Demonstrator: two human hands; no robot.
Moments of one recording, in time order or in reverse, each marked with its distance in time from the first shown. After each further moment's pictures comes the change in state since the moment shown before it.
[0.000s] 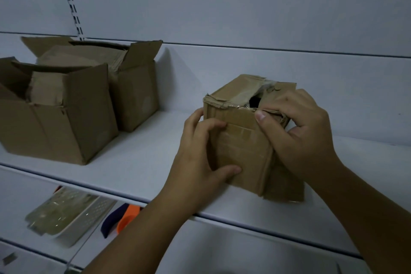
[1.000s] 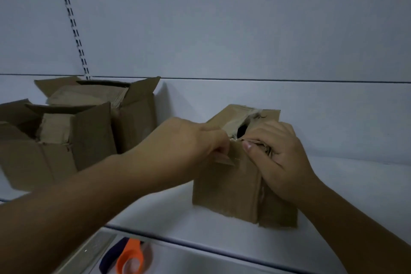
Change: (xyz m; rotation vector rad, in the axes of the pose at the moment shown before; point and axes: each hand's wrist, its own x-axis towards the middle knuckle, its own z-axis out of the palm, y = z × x) left_hand 0.062 0.054 -0.074 0.644 -0.375 0.610; right_hand 0.002 -0.002 0.001 0.073 -0.116 -0.004
